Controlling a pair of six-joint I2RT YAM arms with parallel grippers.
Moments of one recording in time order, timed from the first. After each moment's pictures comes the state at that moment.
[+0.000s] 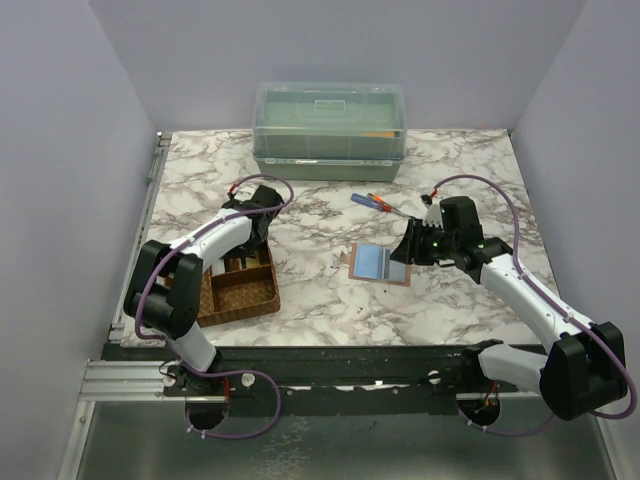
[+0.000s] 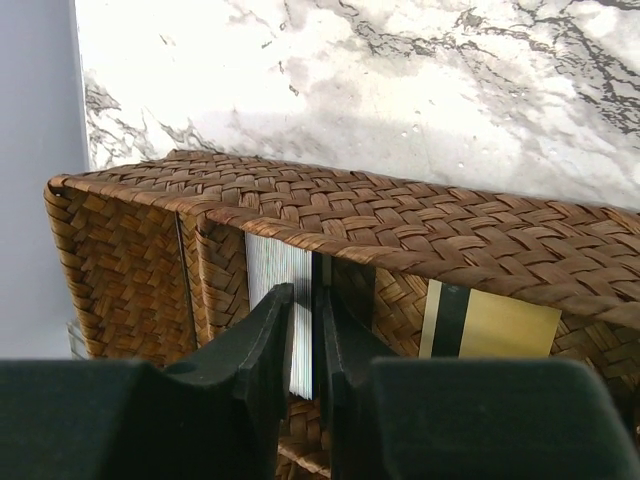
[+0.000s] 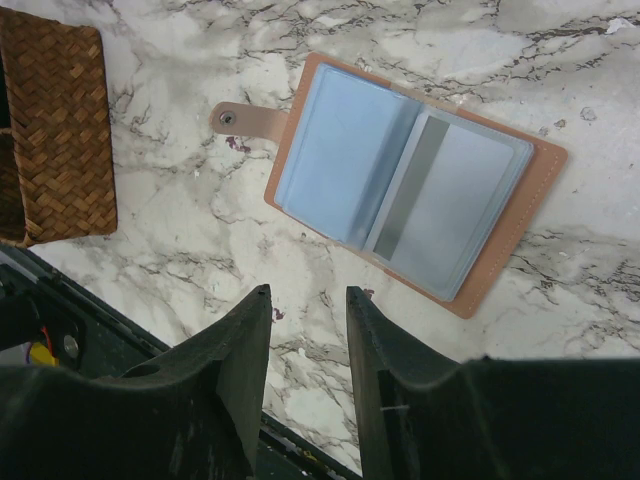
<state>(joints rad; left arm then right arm) -0.39 1.65 1.08 -0.84 -0.68 -0.44 0.32 1.16 0.76 -0.39 -0.37 0.37</state>
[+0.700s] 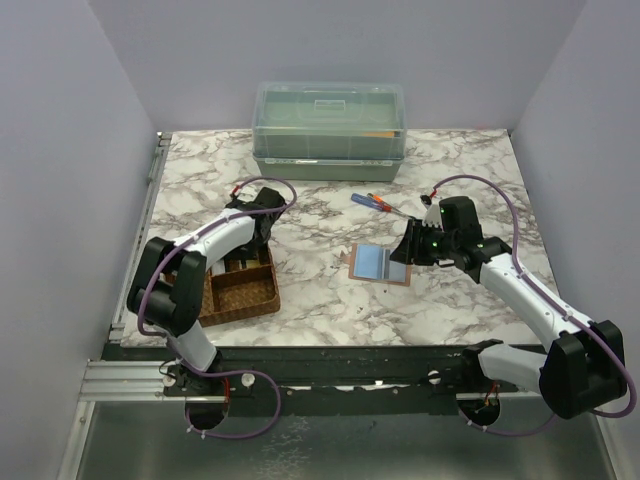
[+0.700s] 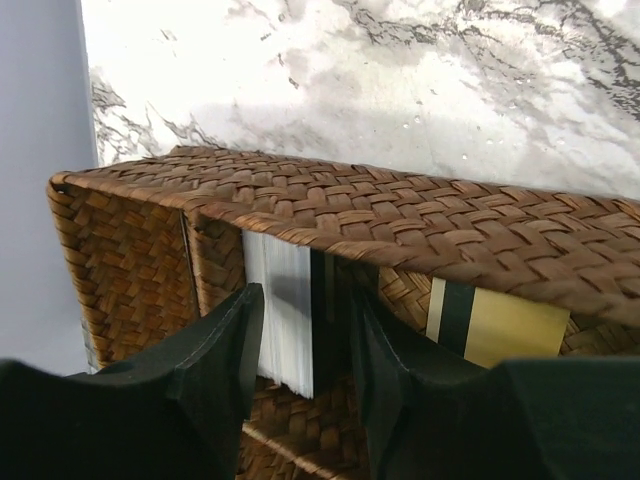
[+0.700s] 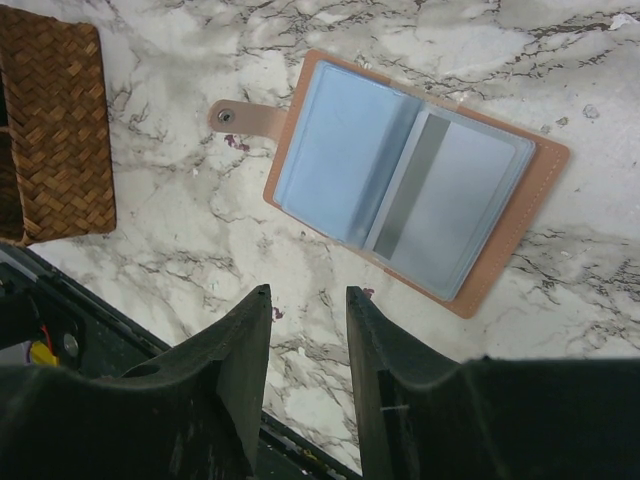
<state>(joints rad) -0.41 1.64 1.09 -0.86 -0.71 -0.44 0.32 1.17 0.76 -0.39 -0.37 0.37</state>
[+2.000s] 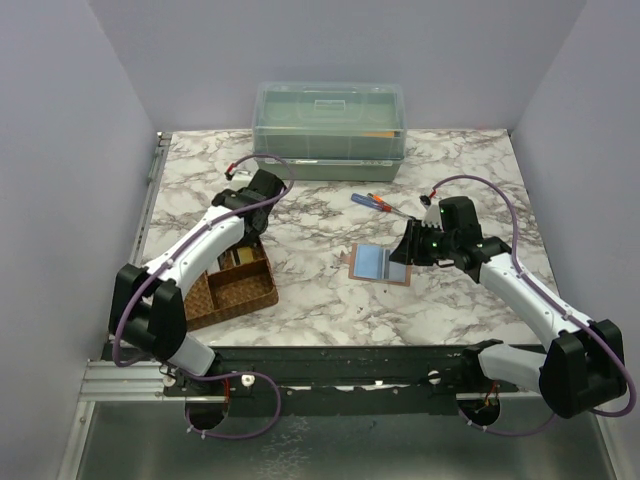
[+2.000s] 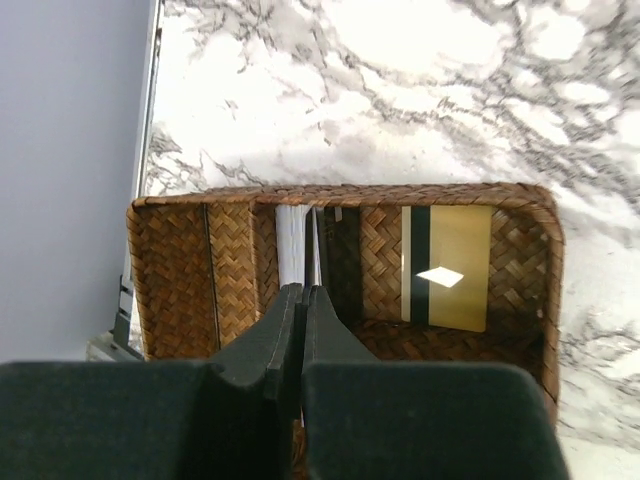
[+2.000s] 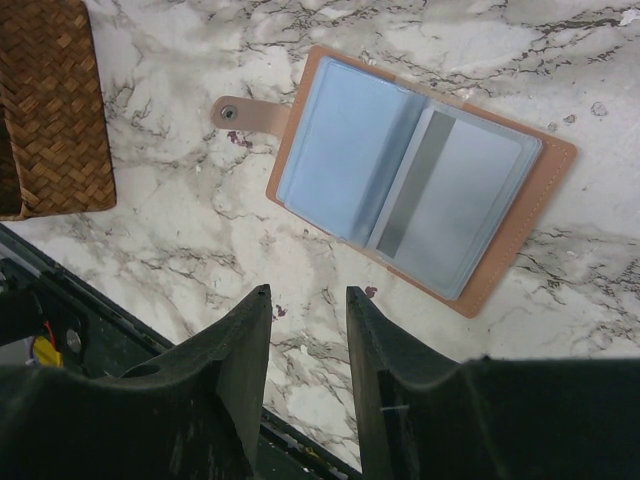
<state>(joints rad) -0.45 1.53 1.19 -0.93 -0.75 -0.44 0.32 1.17 0.76 -0.39 -0.38 0.37</state>
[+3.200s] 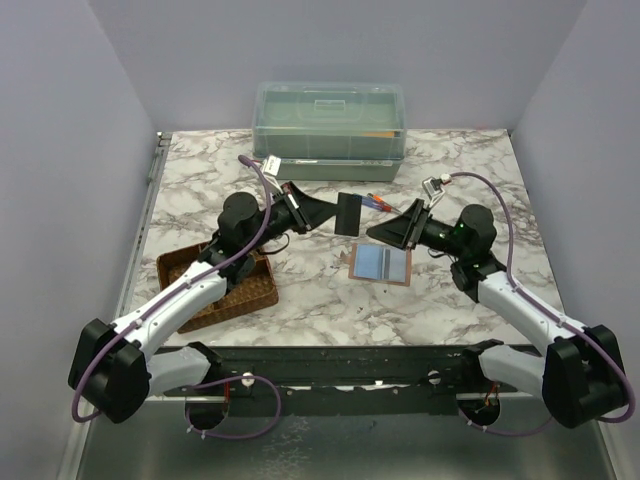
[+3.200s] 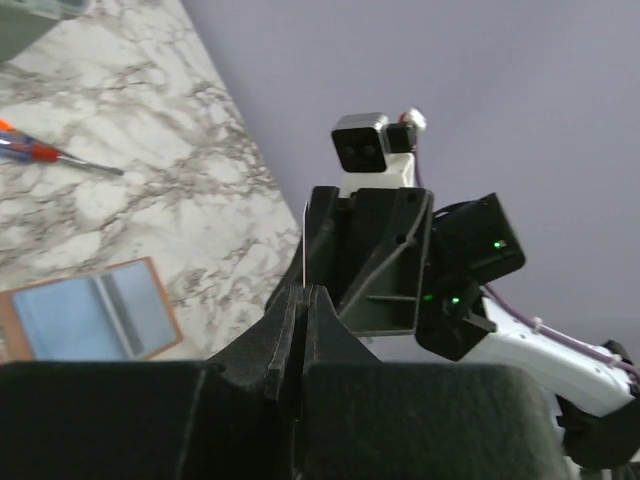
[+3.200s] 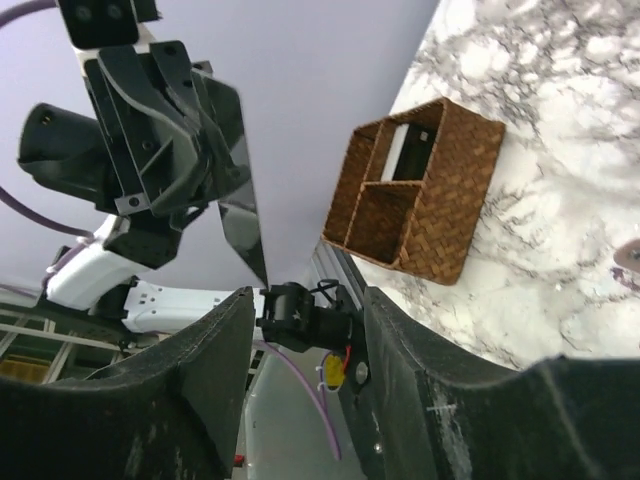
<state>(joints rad) -0.56 1.15 0.79 0.37 0.37 -0.95 0.32 1.12 0.56 0.54 -0.80 1.06</state>
